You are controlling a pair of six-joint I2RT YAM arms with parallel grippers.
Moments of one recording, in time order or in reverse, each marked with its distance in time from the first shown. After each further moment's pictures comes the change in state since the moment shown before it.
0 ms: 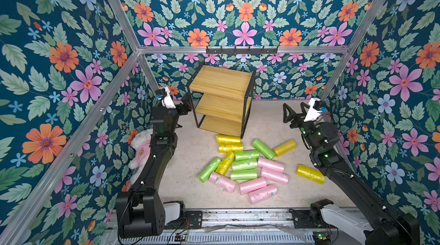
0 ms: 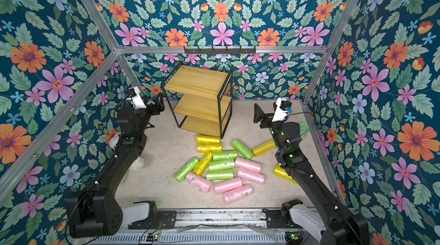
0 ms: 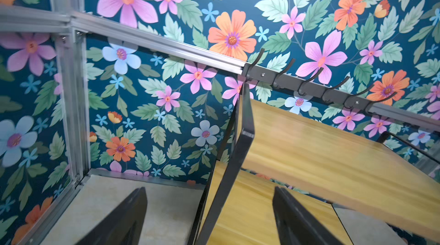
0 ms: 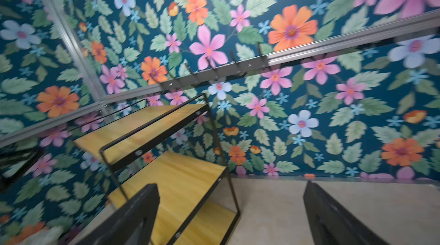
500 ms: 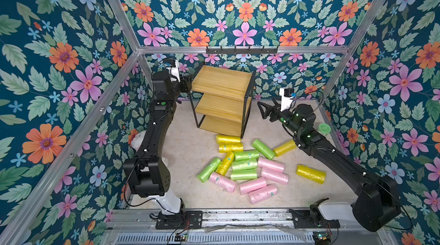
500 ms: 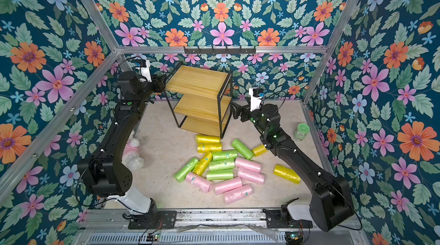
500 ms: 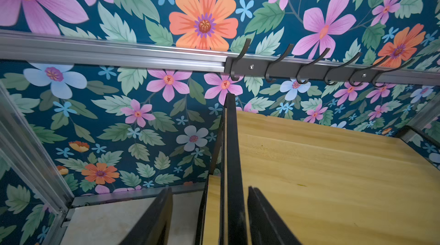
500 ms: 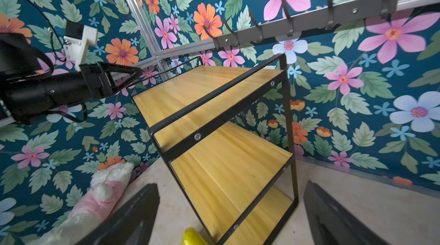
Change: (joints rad) left arm -0.016 0.352 0.613 -0.457 0.124 0.165; right arm 0.093 0.285 0.223 -0.069 -0.185 0.008
